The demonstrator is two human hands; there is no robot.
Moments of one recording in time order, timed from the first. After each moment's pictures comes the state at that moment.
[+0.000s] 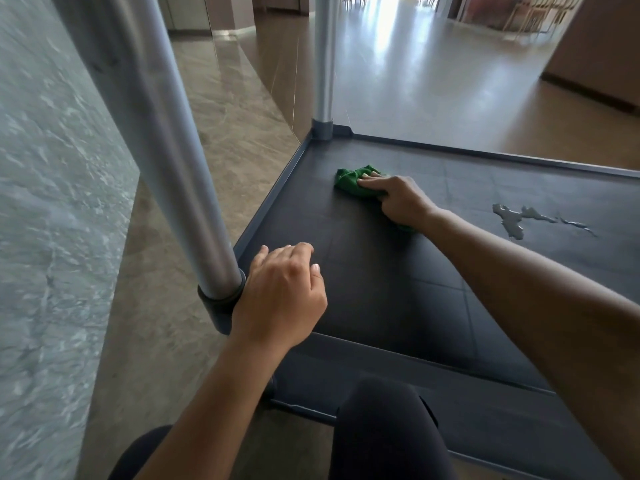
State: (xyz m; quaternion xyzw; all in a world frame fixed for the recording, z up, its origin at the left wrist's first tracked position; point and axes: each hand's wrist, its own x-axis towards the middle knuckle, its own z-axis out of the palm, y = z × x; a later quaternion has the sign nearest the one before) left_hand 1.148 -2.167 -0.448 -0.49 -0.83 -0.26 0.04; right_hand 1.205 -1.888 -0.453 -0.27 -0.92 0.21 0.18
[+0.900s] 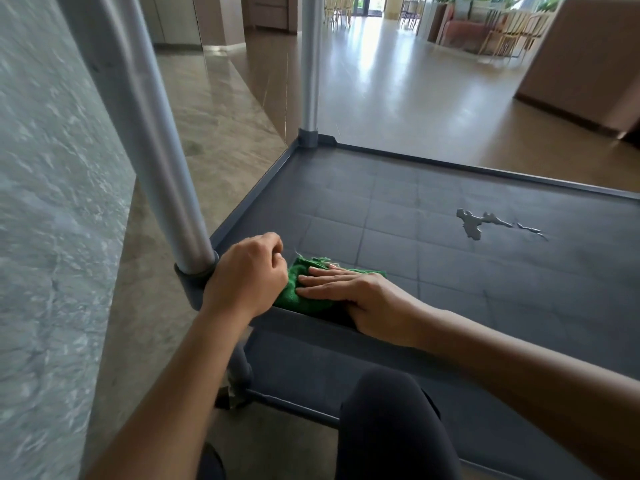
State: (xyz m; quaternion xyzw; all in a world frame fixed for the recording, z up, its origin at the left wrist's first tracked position) left_hand 1.087 -2.195 -0.447 -0.49 -0.82 -0.29 0.06; right_hand 1.258 -2.084 -0.451 -0.02 -0.95 0.29 0.13
